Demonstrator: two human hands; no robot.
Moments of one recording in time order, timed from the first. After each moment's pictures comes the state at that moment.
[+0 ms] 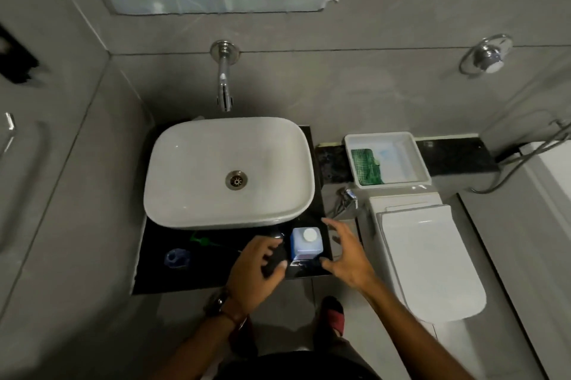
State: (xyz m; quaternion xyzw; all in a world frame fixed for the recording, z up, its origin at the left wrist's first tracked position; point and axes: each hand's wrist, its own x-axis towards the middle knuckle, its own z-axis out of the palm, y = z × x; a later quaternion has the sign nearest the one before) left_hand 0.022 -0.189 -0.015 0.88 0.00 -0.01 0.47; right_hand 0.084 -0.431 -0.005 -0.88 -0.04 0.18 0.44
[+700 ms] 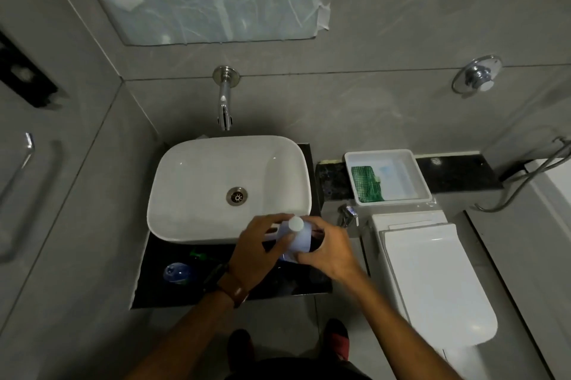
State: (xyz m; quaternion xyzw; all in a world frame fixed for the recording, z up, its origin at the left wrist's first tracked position) left_hand 0.081 -0.206 0.056 0.87 -0.03 0.04 0.49; right_hand 0.116 -0.403 0.032 -0.87 -0.08 0.12 0.47
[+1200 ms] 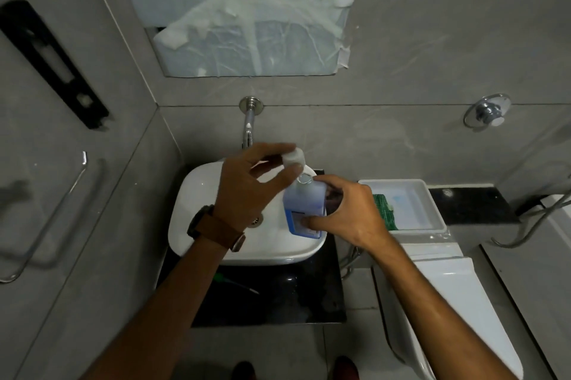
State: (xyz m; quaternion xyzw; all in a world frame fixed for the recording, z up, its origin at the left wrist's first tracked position) left_hand 0.145 -0.164 0.225 0.75 -0.12 0.22 0.61; right_hand 0.178 -0.377 0.168 -0.87 -0.19 0.00 0.46
